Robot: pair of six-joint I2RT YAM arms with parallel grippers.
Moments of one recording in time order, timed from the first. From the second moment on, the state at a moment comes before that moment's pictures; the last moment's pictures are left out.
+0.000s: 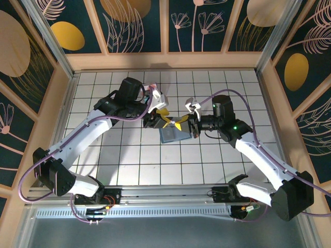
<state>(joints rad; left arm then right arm) -0.61 1.43 1.35 -0.65 0.78 0.39 0.51 1.10 0.86 -0.22 -0.89 0.01</state>
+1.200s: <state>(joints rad) -0.46 1.55 1.22 -0.31 0.43 0.59 0.51 0.92 0.80 -0.16 -0.09 0.20</state>
